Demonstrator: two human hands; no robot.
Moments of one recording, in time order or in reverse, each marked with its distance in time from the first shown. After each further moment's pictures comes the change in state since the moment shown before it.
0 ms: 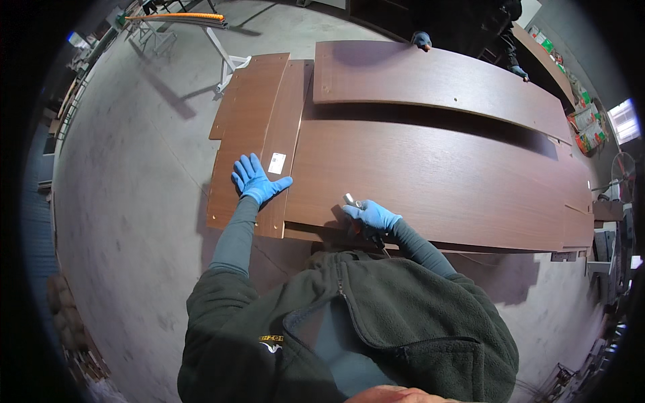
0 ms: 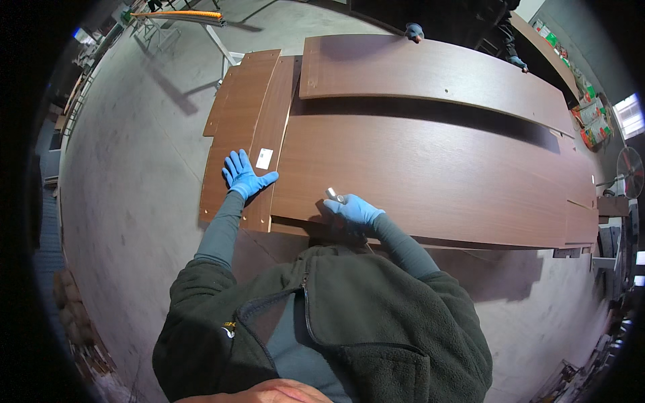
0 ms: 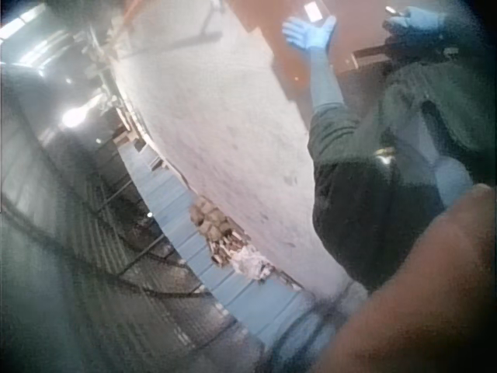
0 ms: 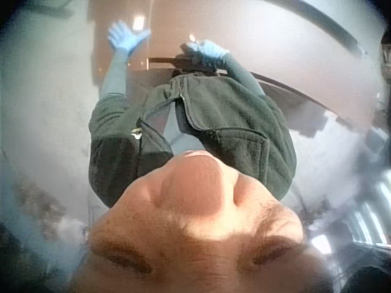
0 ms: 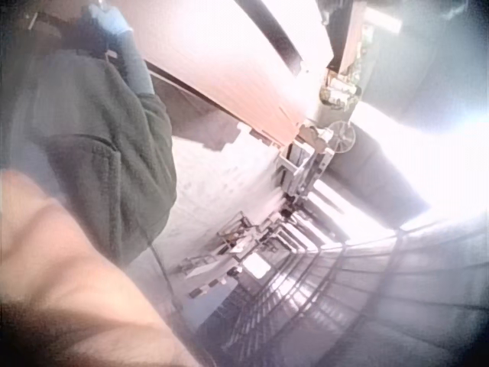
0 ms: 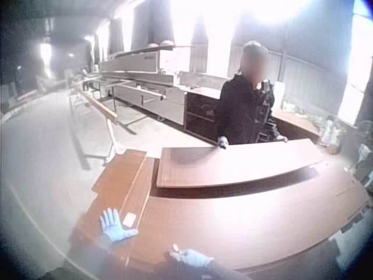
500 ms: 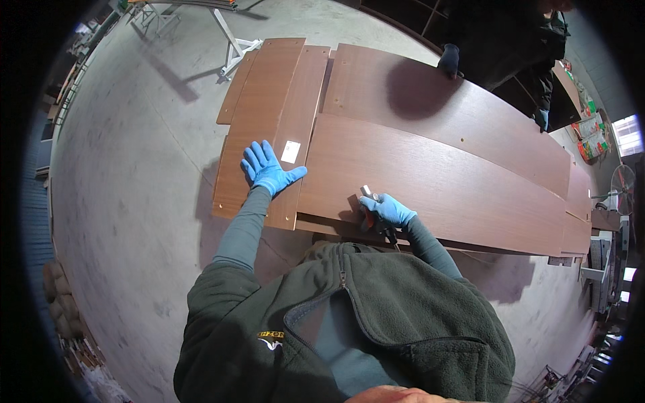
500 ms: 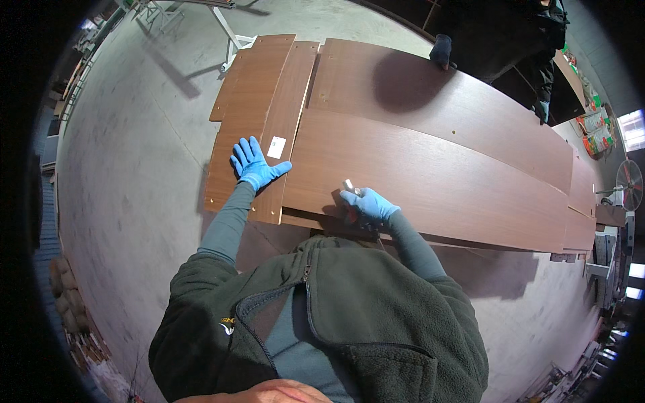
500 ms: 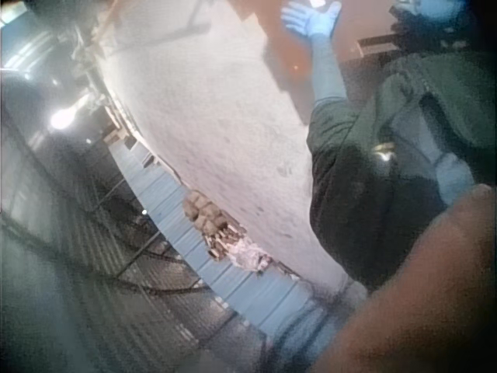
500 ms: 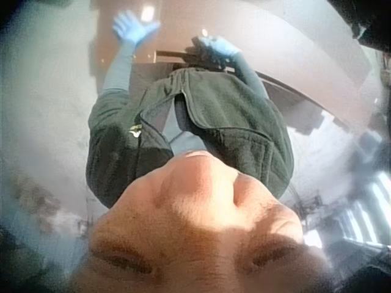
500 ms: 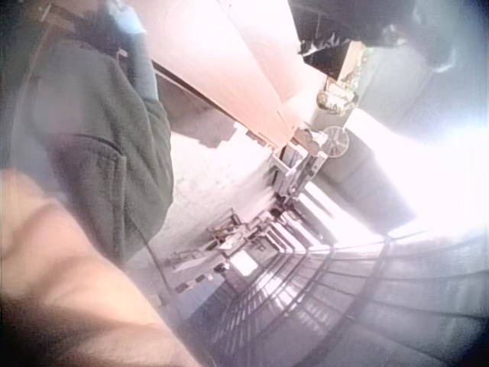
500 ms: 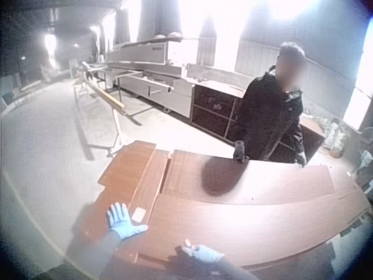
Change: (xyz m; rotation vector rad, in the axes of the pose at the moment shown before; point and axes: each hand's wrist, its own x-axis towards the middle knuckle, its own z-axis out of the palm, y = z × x) left_hand 0.000 -0.002 -0.002 0.052 0.020 0.011; right_hand 0.009 0.005 0.005 0.037 0.085 0.019
